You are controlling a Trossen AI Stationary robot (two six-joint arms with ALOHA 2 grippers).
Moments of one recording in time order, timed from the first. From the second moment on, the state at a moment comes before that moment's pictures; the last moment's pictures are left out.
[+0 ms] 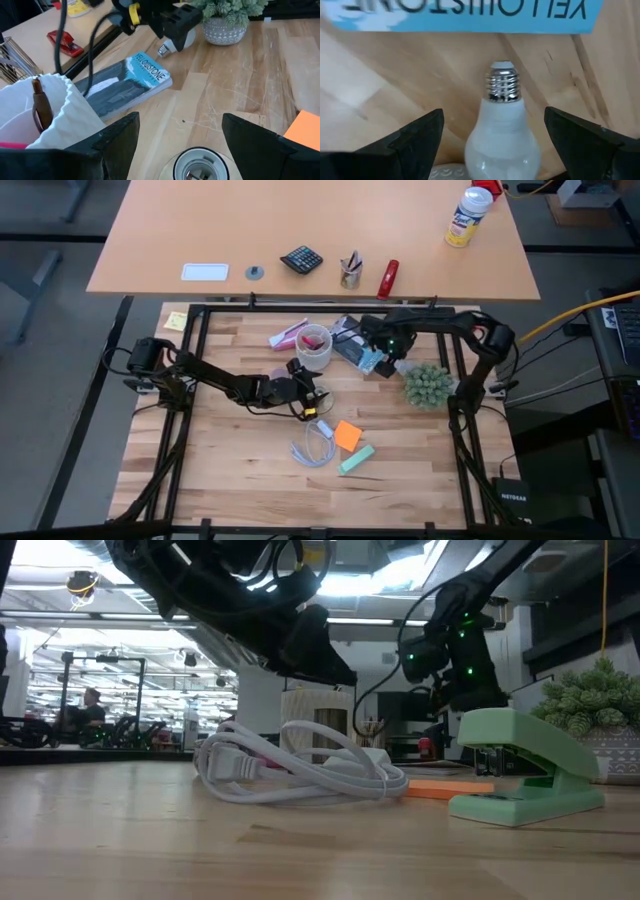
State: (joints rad) left arm -0.10 1.72 0.83 0.45 -0.51 -0.03; right arm -0.54 1.76 1.10 -1.07 0.06 0.10
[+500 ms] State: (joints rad) left arm -0.10 1.72 0.83 0.45 -0.51 -0.04; right arm -0.54 1.85 1.08 -1.08 0.09 0.10
